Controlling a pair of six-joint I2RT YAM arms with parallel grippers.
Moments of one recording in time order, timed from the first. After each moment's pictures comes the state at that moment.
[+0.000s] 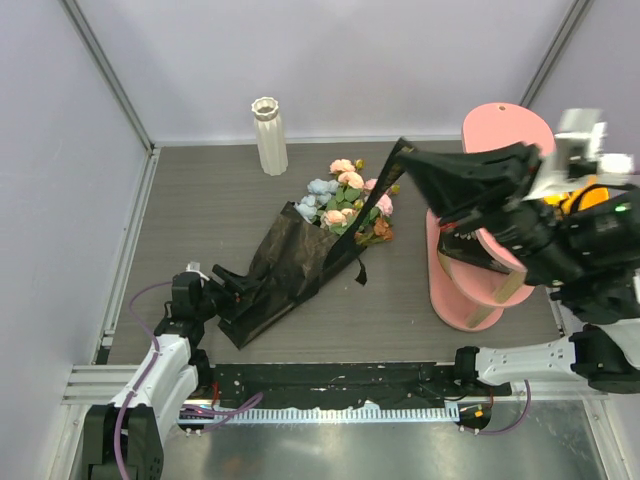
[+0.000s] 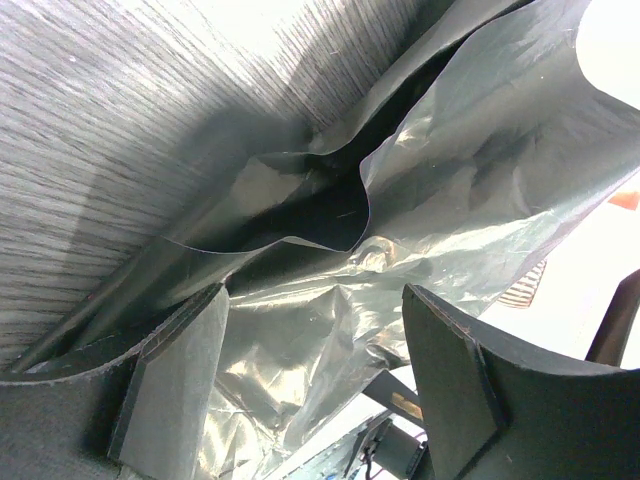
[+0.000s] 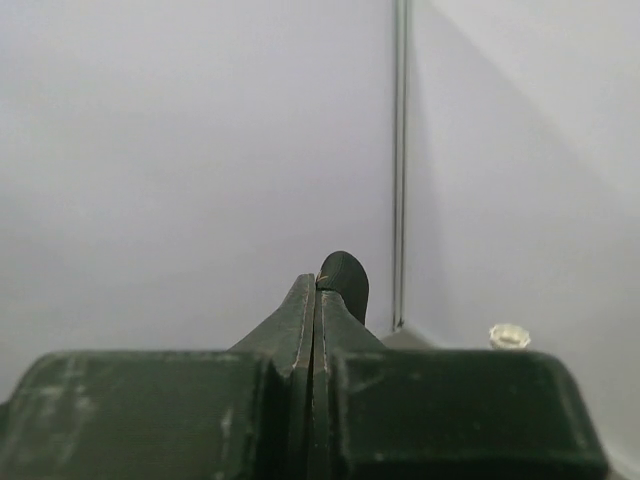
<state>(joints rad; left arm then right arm) -0.03 0.77 0.11 -0.03 0.40 -1.13 1.32 1.02 1.73 -0.22 0.31 -0.08</state>
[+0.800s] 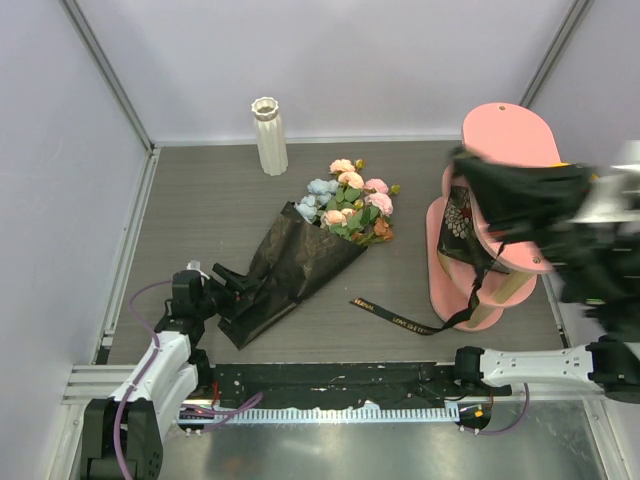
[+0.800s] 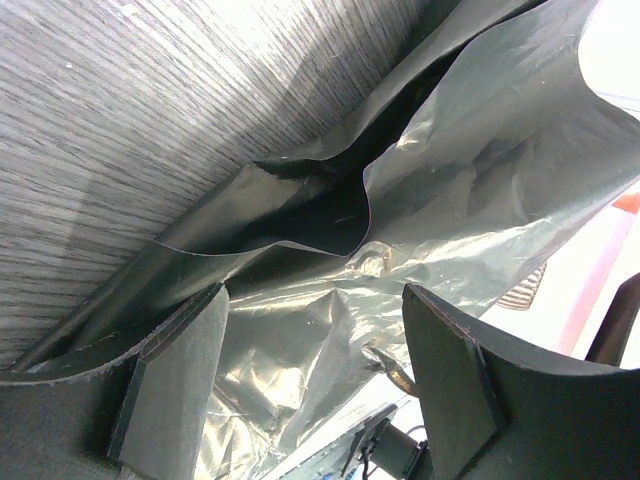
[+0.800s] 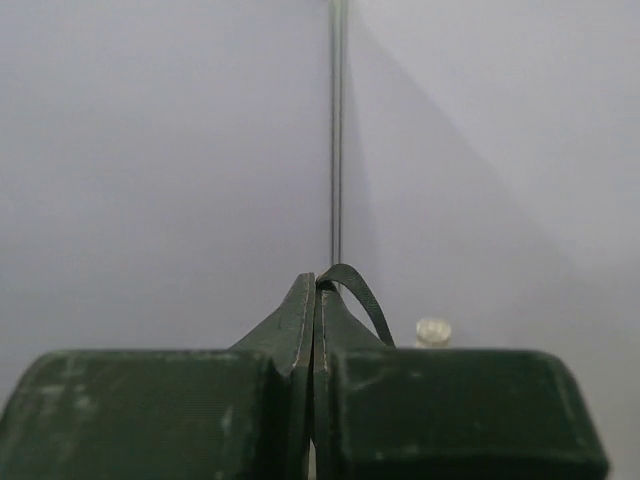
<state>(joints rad) -0.03 0.80 0.12 -0.02 0.40 -1.13 1.32 0.83 1.69 -0.19 0.38 -0.26</state>
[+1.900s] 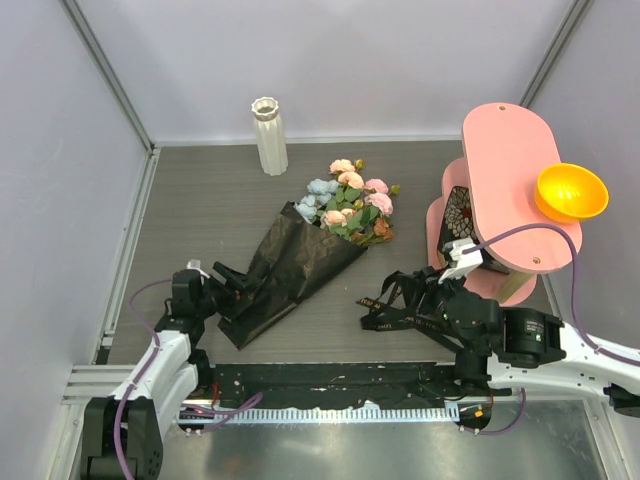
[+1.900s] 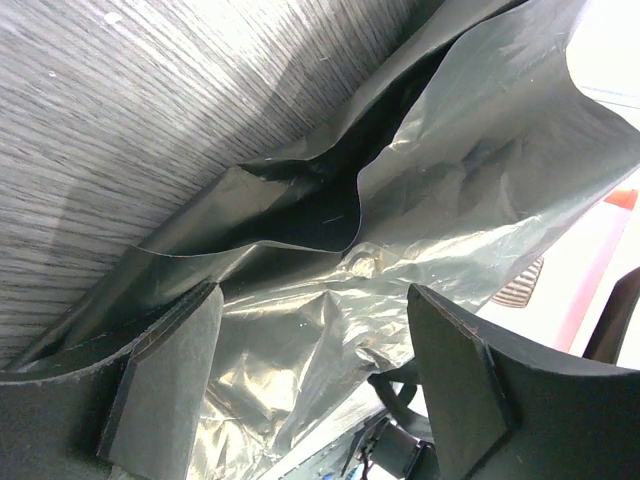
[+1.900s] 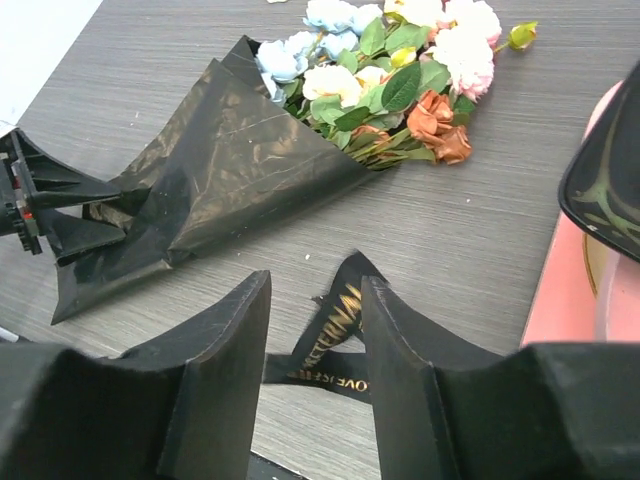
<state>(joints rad) -0.03 0.81 0.12 0.00 0.41 -1.13 1.32 0.50 0.74 -0.63 0.84 0.59</state>
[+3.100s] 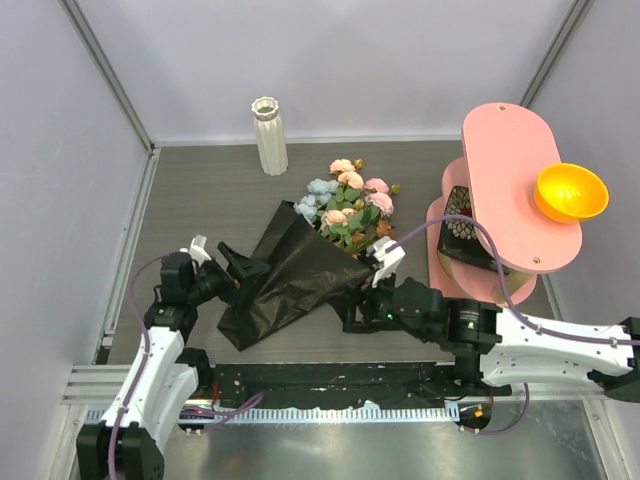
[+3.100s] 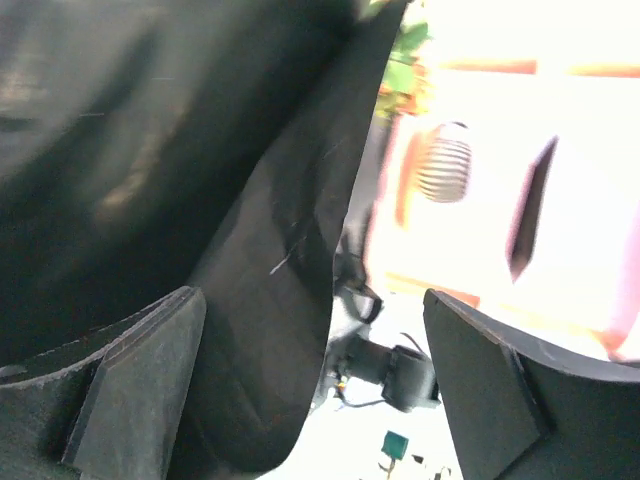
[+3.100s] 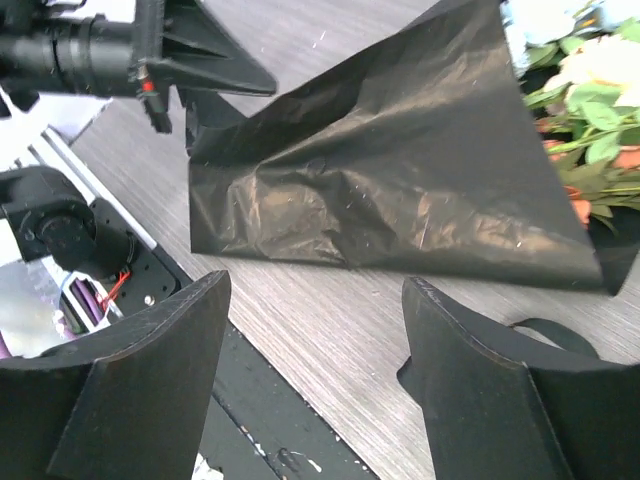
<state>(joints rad) -0.03 0.74 0.36 -0.26 0.57 -1.02 1.32 0.89 0.76 -0.21 0.45 0.48</state>
